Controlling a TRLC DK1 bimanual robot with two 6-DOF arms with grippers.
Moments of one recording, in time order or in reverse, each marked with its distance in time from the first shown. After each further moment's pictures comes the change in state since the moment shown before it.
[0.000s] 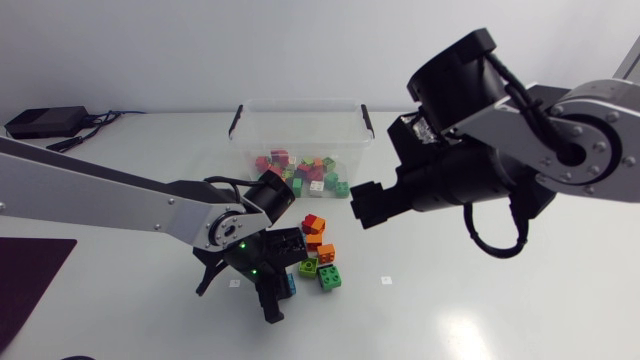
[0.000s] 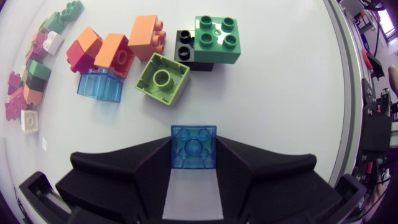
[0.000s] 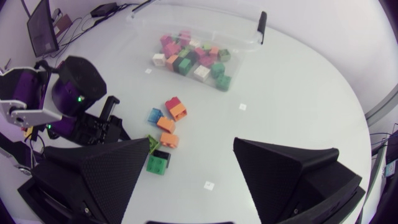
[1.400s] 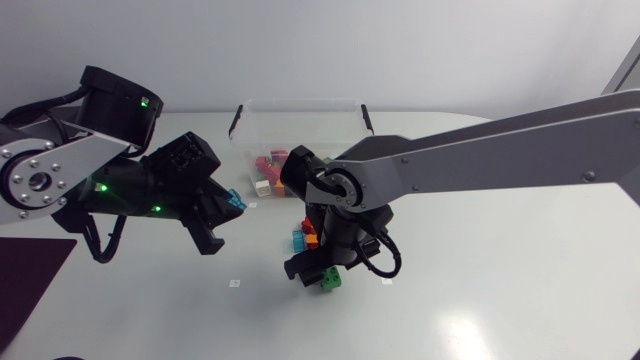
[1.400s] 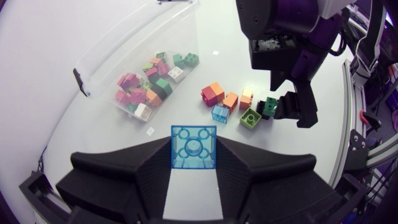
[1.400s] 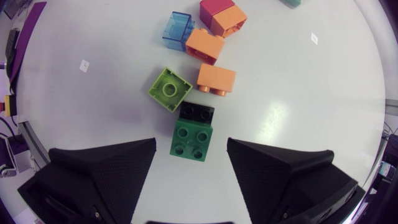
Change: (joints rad) left arm 0.266 -0.555 -0.056 -0.037 0.014 -0.056; right arm 0.168 0.583 0.248 -0.208 -0.052 0.171
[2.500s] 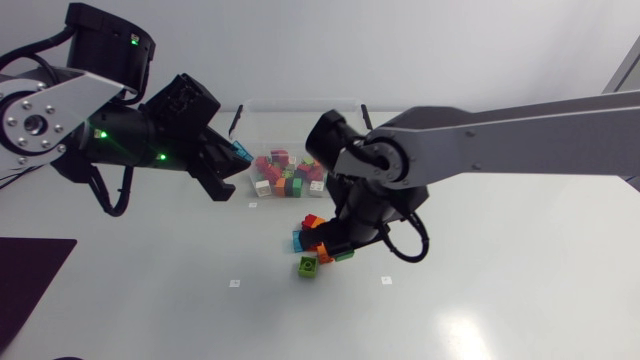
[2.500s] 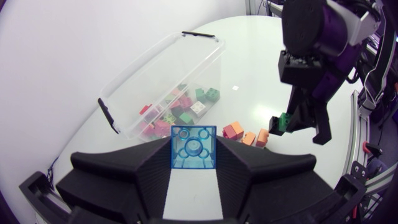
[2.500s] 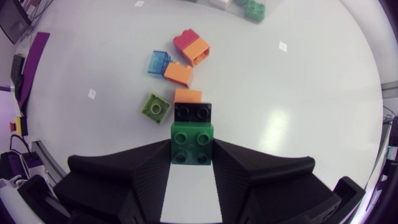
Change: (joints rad) left arm 0.015 0.075 0.180 0.042 0.003 -0.052; right arm -0.070 -0.154 -0.036 0.015 0.014 0.024
